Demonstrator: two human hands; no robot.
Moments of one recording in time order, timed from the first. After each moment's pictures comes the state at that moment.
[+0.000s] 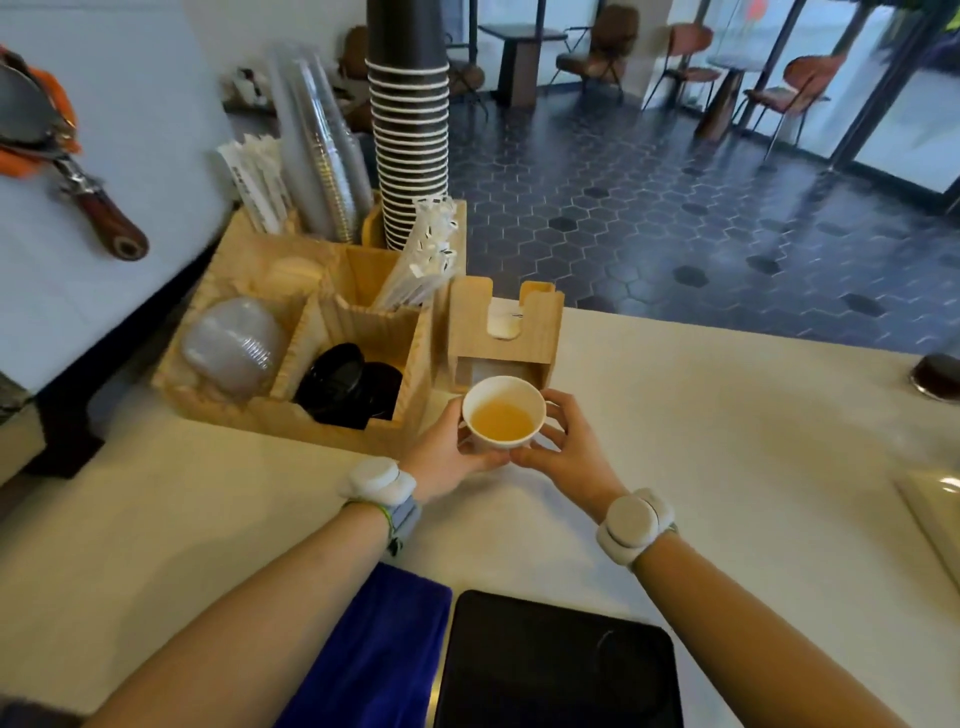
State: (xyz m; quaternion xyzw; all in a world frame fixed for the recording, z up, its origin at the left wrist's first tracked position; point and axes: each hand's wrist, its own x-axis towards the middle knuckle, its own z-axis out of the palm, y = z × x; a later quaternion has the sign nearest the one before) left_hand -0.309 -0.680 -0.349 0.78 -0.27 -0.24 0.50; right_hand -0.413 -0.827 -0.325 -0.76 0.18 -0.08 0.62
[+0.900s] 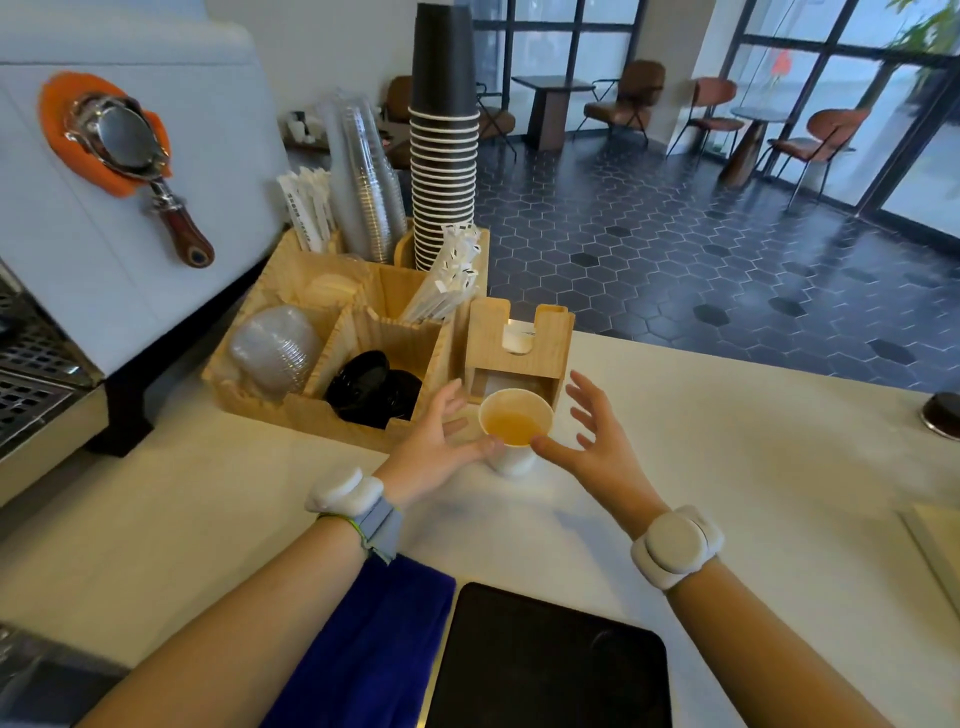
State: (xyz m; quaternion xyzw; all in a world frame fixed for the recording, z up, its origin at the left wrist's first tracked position) left_hand -0.336 -0.650 -0.294 0.77 -0.22 -0.23 0.55; right_hand -0.434 -0.831 -0.292 -0.79 0.15 -0.13 0.58
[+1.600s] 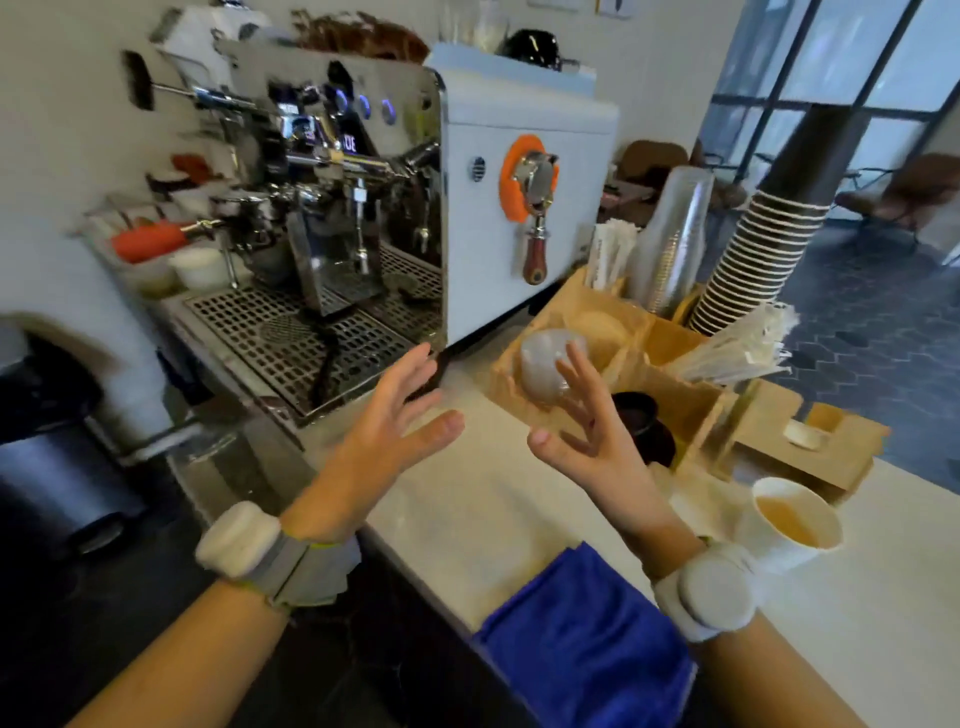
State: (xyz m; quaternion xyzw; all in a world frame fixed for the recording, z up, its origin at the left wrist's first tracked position) left_hand -0.385 -0.373 -0.209 0.69 -0.10 0.00 0.72; right_hand -0.387 -0.585 -0.207 -0.76 -0.15 -0.03 0.63
